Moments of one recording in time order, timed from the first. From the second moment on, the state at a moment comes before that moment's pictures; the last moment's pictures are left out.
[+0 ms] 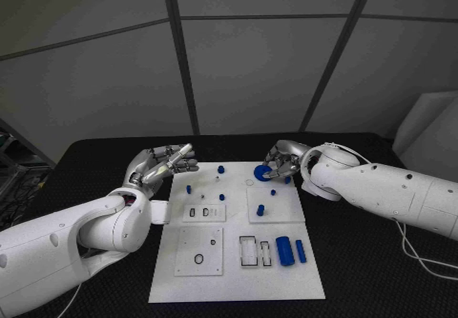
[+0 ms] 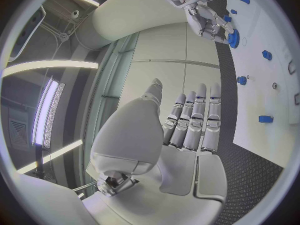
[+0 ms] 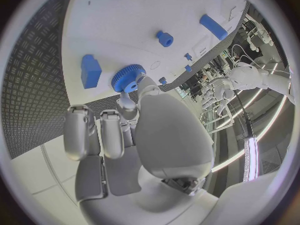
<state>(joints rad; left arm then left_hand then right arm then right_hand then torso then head) 1.10 -0.90 0.07 1.67 -0.01 -0.51 0.49 1.40 -0.02 0.02 0.15 0.12 0.88 0.22 0.11 0.07 0.90 0.19 0.17 0.06 0.99 0.14 0.26 0.11 0.17 0.81 0.25 0.42 0.20 1.25 -0.70 0.02 1.28 -1.34 -0.20 -0.25 1.47 -0.12 0.03 0.26 0.29 0.93 0.14 0.18 0.08 1.30 0.06 1.12 1.07 1.47 -0.02 1.47 1.31 0.06 1.42 0.10 1.47 1.31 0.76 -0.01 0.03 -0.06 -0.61</state>
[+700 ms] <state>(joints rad) 1.10 -0.90 0.07 1.67 -0.01 -0.51 0.49 1.40 -0.02 0.02 0.15 0.12 0.88 0.22 0.11 0.07 0.90 0.19 0.17 0.06 0.99 0.14 0.26 0.11 0.17 0.81 0.25 0.42 0.20 1.25 -0.69 0.01 1.31 -1.48 -0.21 -0.27 1.49 -0.11 0.11 0.23 0.24 1.00 0.13 0.21 0.08 1.36 0.04 1.21 1.19 1.47 -0.02 1.48 1.31 0.05 1.44 0.09 1.49 1.31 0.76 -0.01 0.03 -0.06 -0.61</state>
